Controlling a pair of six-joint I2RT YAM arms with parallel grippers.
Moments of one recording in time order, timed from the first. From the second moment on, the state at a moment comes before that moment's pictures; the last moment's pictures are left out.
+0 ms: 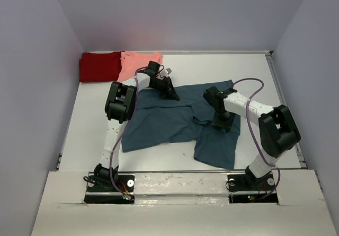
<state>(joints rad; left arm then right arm) -0.34 2.45 1.85 -0.49 0.88 -0.58 0.50 1.68 1.12 -1.03 0.37 0.96</state>
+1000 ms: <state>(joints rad) -0.33 2.46 1.85 -0.49 0.89 -0.57 0.50 1.61 1.10 -0.89 0.48 0.92</state>
